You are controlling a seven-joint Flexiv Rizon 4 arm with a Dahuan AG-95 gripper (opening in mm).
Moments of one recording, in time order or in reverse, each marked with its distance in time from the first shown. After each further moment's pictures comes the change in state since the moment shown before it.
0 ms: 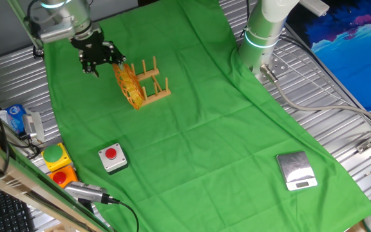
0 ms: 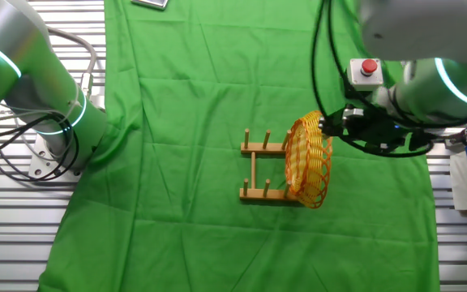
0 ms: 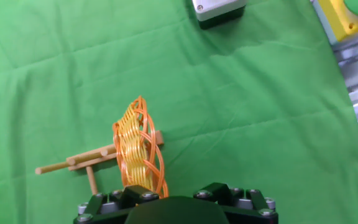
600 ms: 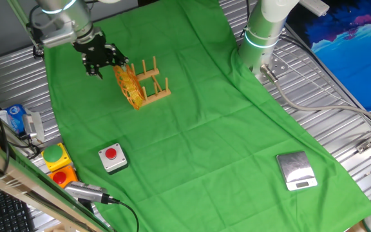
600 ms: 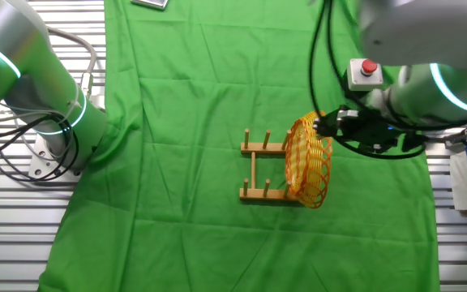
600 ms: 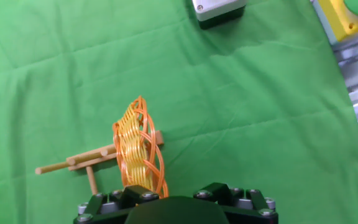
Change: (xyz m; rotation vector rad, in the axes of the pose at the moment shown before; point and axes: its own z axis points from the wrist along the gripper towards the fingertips) arm 0.002 0.016 0.010 0.007 0.007 0.003
